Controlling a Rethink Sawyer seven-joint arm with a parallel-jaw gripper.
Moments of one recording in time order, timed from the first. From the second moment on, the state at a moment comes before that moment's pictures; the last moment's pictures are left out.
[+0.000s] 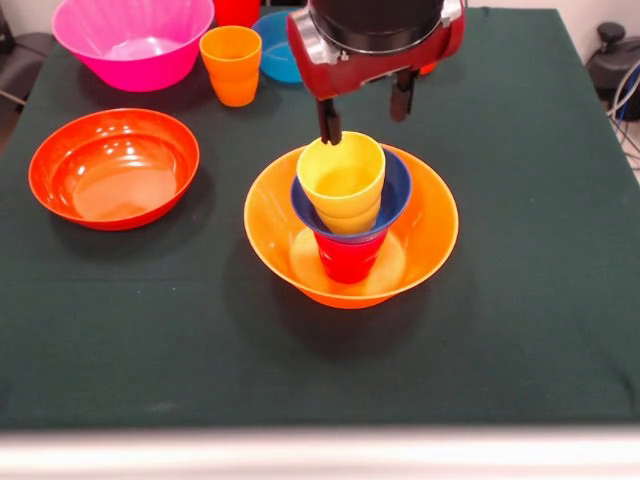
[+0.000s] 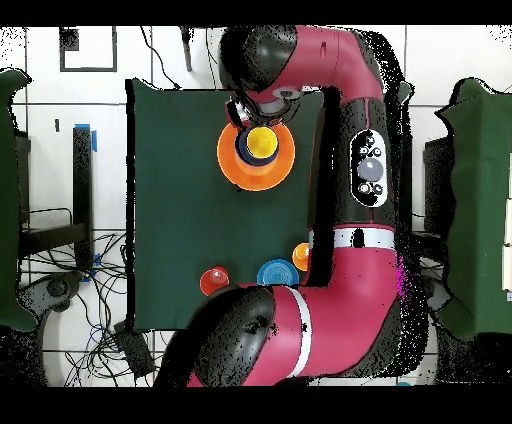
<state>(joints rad) -0.34 -0.33 0.44 0.69 -0.37 1.54 1.36</state>
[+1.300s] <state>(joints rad) -0.30 -0.26 0.44 0.69 -0.37 1.48 1.36</state>
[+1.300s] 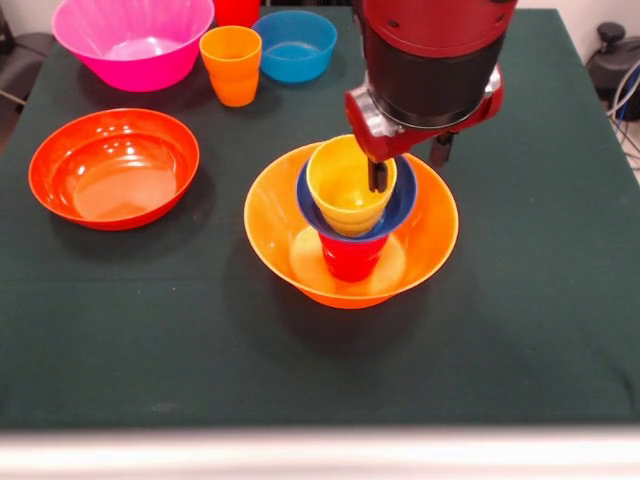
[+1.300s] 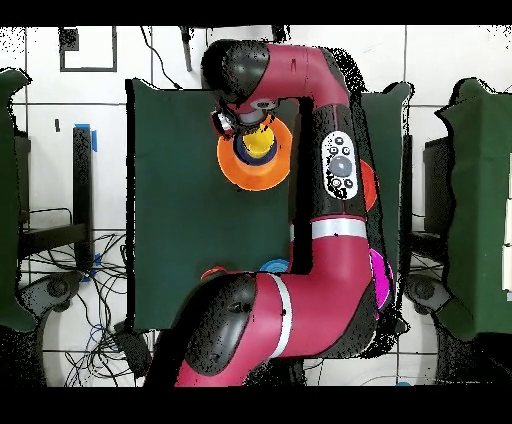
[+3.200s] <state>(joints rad) -0.28 -0.27 0.32 0.70 -0.39 1.47 1.36</state>
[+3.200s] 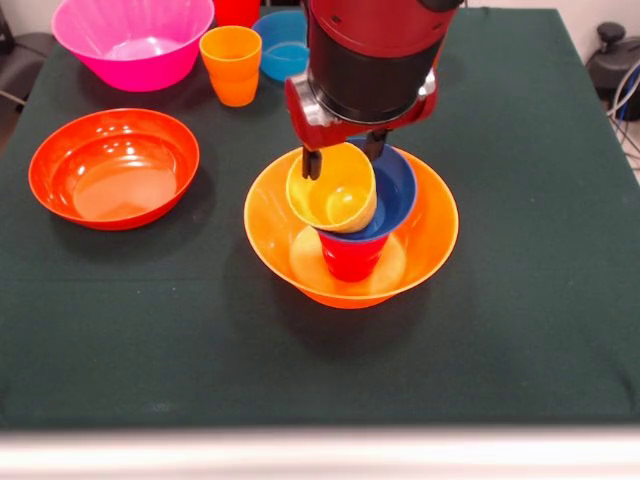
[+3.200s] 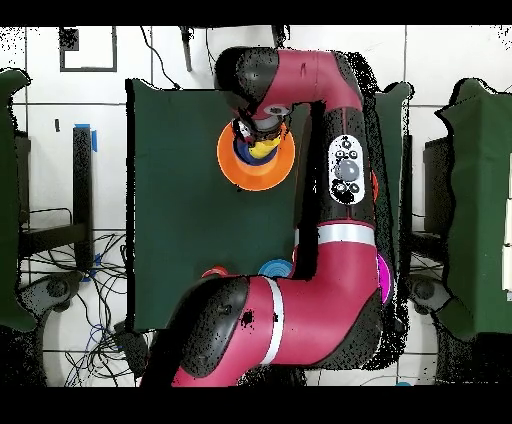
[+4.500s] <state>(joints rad) -0.28 -0.29 0.31 0.71 -0.39 1.47 1.36</state>
